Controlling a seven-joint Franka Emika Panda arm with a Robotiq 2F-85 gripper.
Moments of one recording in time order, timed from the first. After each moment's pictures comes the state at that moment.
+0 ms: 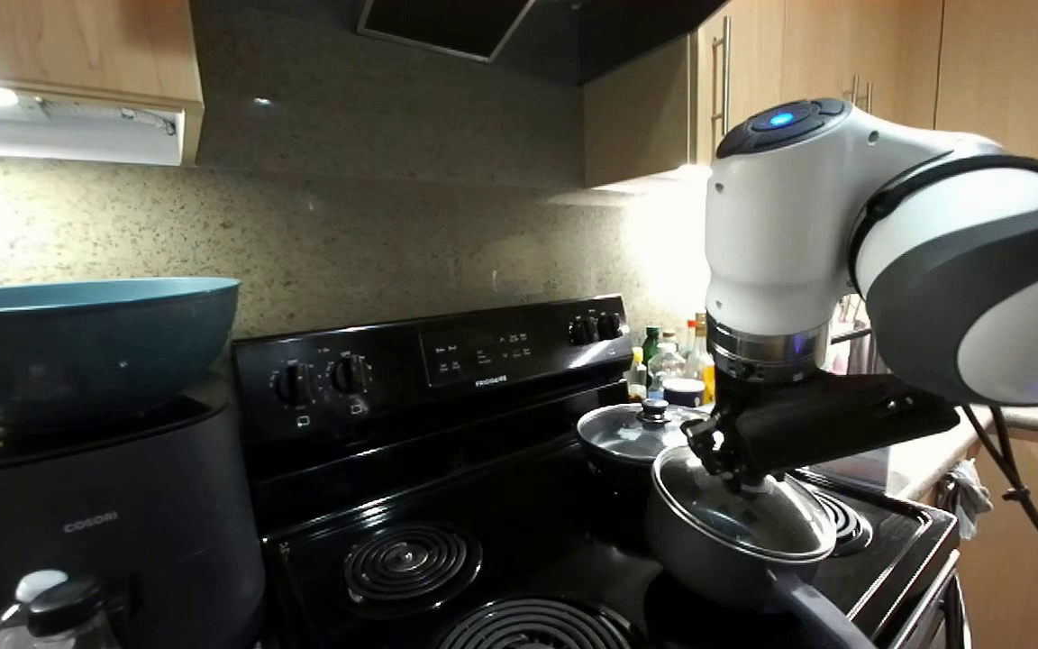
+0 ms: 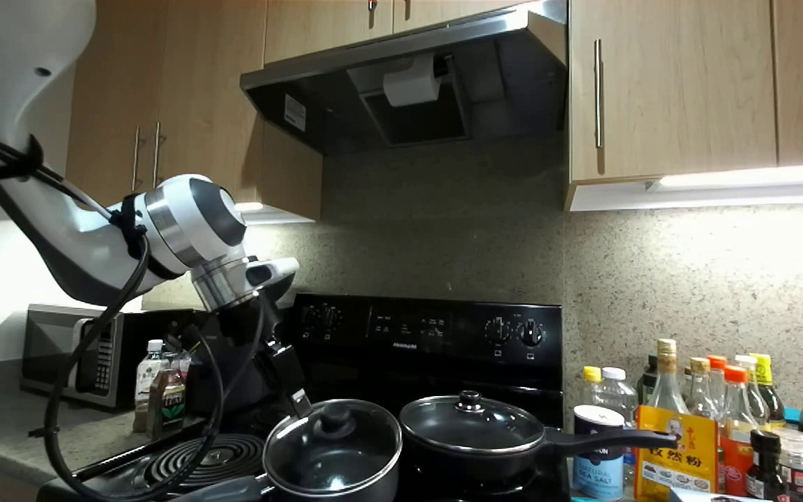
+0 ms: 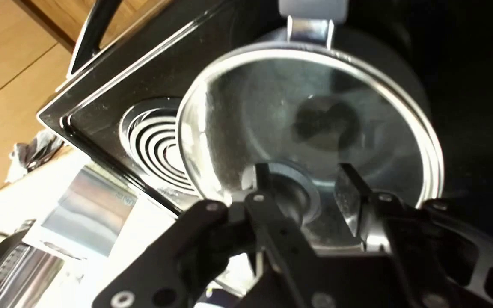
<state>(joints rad) -0.11 -0.49 0.41 -2.75 -0.50 2.40 1.23</state>
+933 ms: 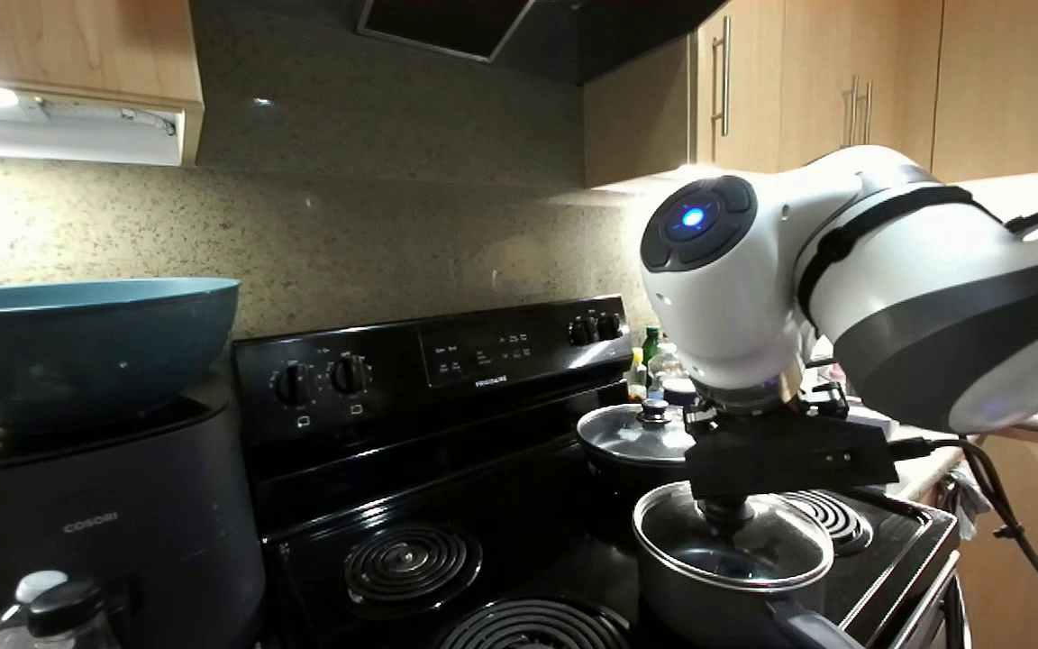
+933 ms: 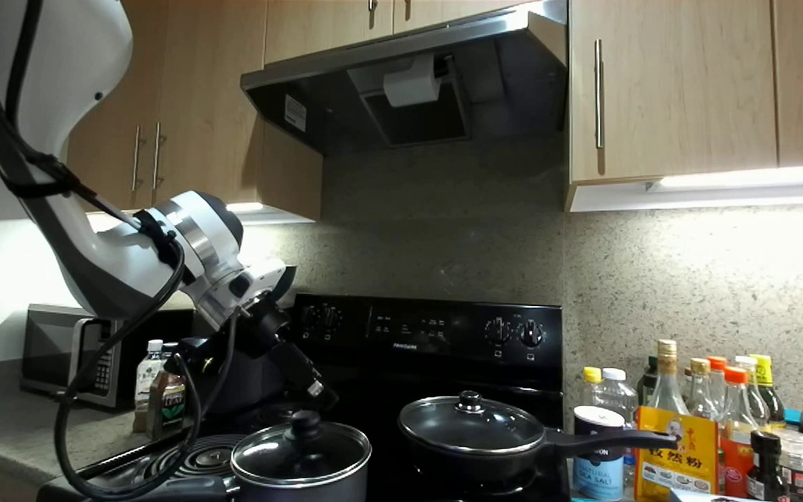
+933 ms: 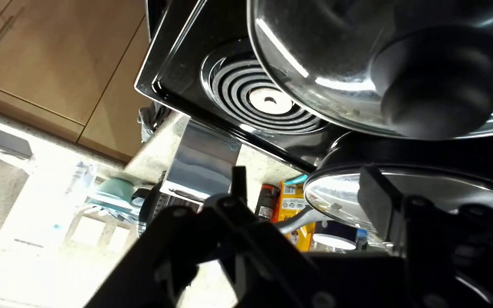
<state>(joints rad) -0.12 -0.35 0.48 -2.65 -0.83 2.12 1.81</state>
